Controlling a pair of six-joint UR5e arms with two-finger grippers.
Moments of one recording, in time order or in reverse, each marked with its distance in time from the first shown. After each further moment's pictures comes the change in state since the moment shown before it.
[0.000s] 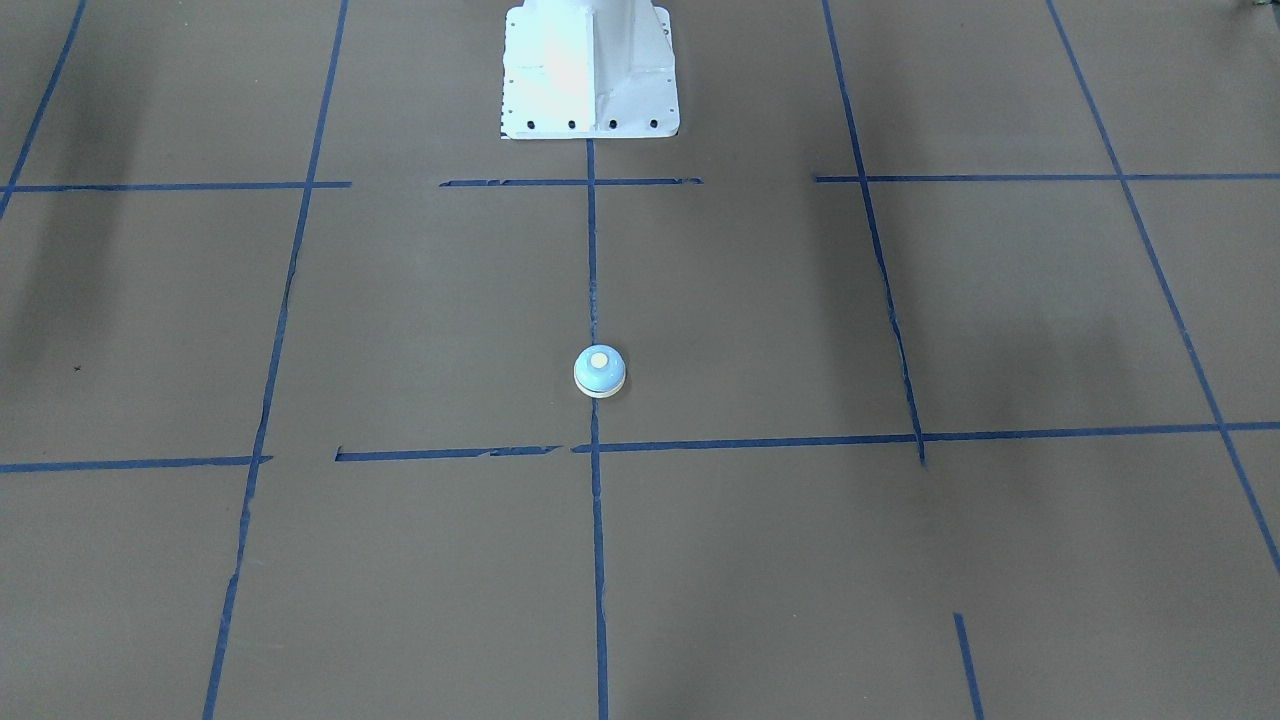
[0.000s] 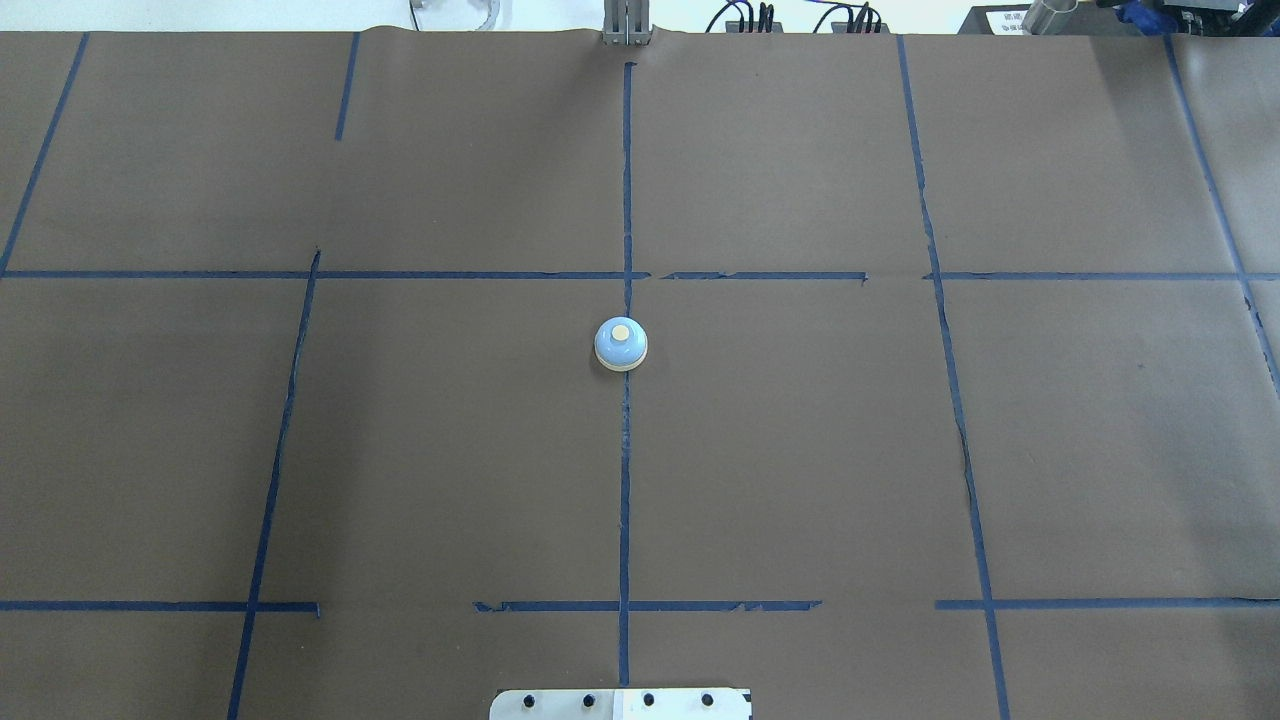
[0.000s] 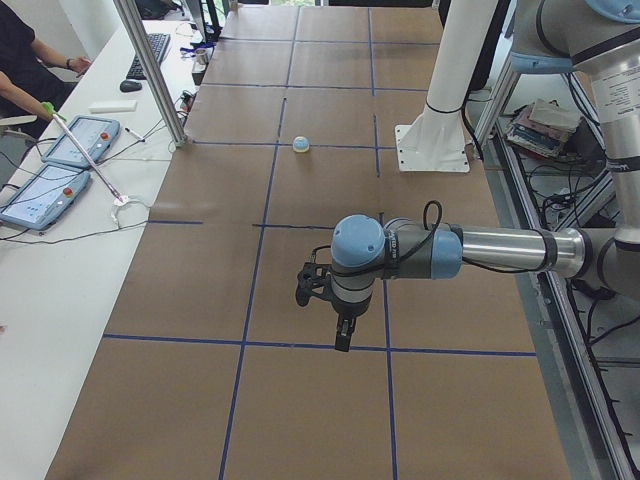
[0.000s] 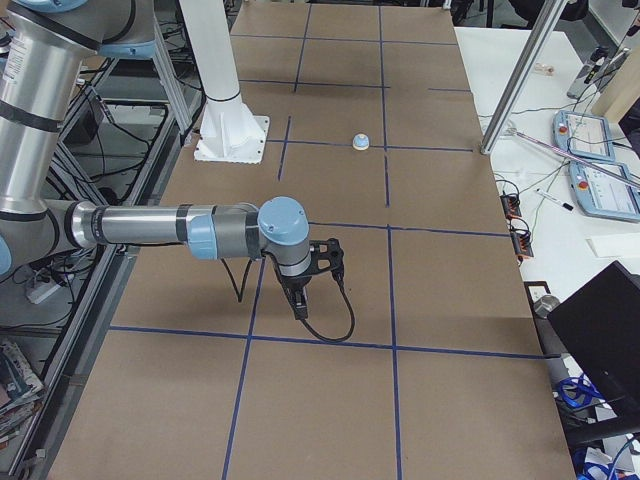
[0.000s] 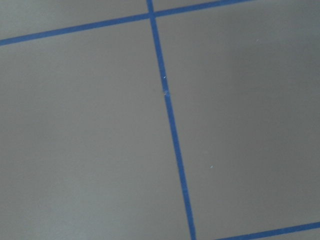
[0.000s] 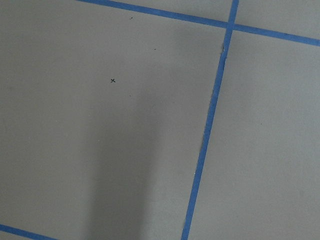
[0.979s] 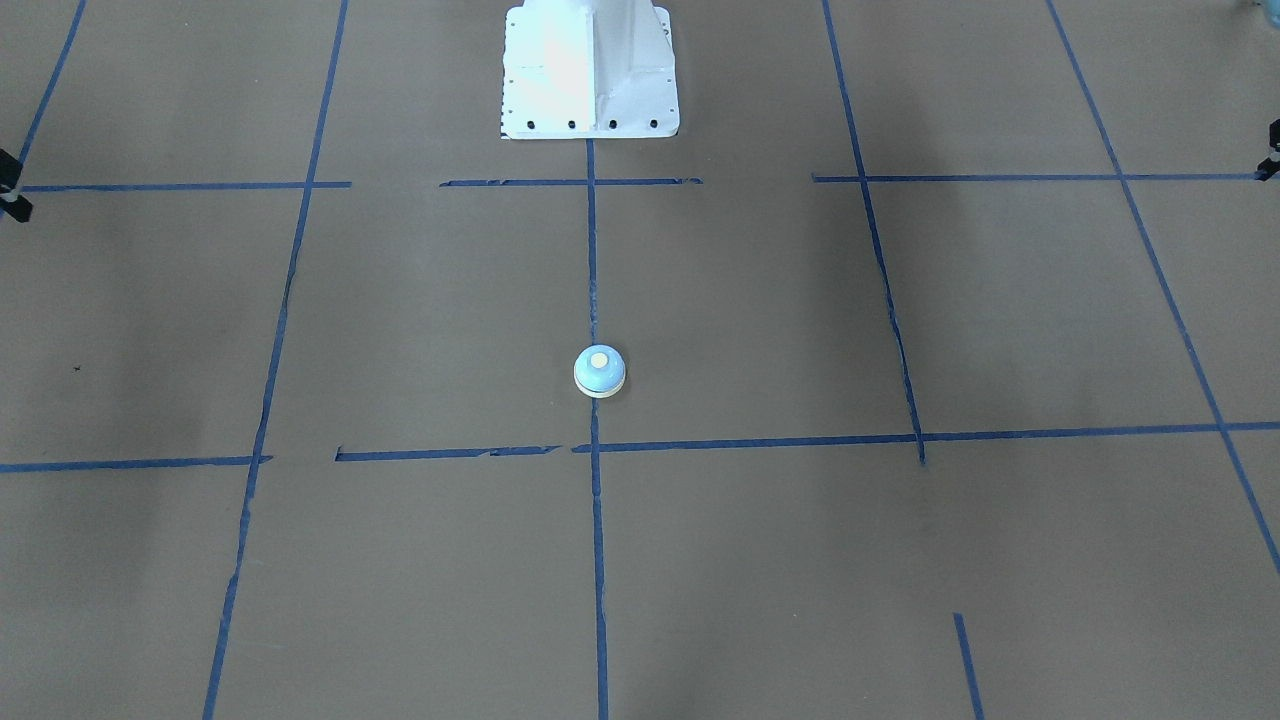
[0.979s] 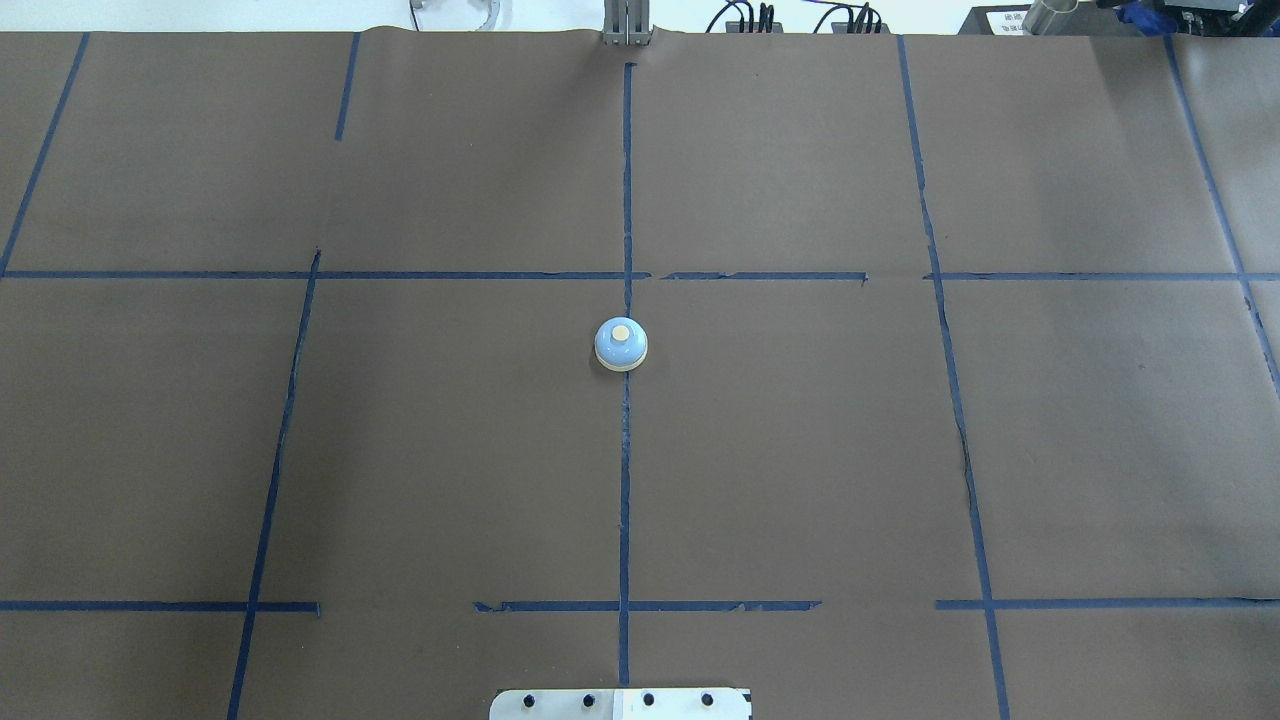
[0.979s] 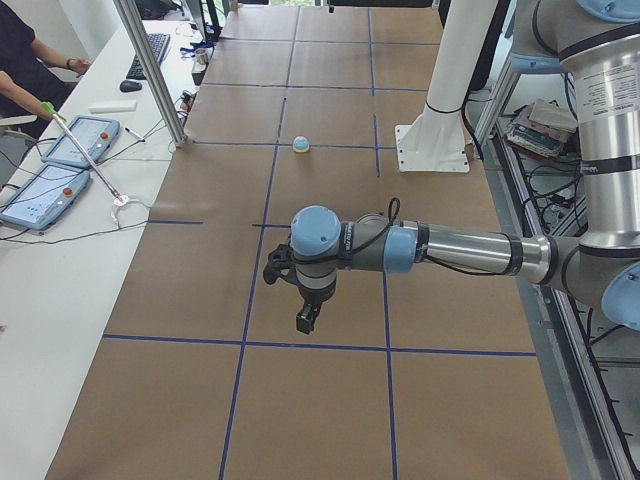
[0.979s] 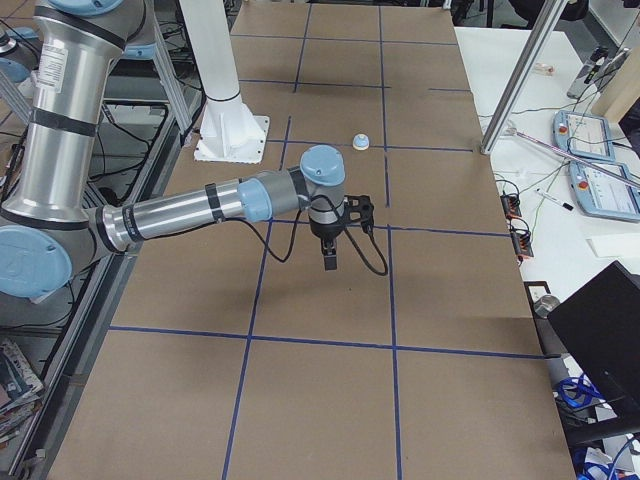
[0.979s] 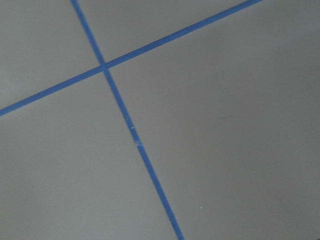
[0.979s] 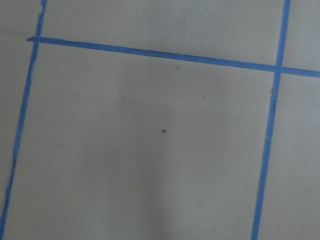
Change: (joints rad) left arm 0.035 -0.126 0.080 -0.017 -0.090 0.095; right arm -0.182 0.124 0.058 -0.001 -0.068 0.313
